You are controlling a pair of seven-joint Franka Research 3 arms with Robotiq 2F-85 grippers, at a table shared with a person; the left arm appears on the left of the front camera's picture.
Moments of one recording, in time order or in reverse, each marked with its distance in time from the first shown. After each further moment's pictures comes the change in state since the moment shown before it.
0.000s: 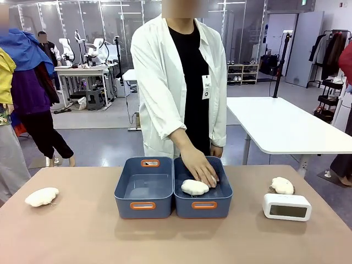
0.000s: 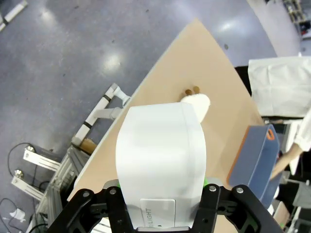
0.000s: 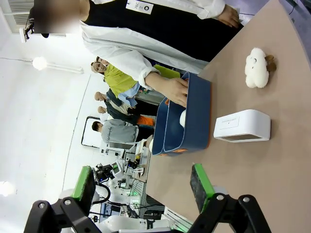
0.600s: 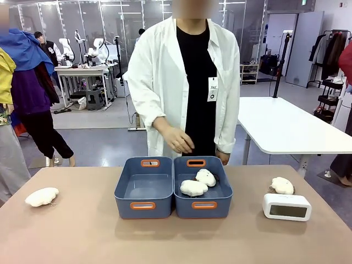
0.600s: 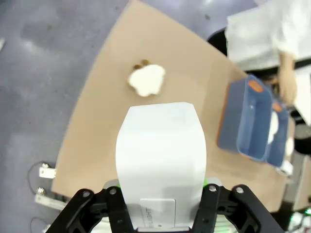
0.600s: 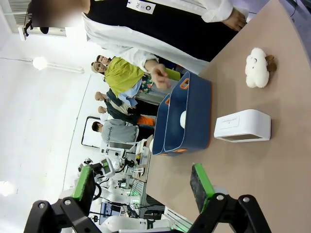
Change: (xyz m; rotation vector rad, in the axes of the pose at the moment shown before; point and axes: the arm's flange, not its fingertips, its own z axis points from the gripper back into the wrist) left arm -0.053 -0.128 0.031 -0.007 0.053 -0.313; right arm 0.000 0.000 0.000 0.001 0.001 0.000
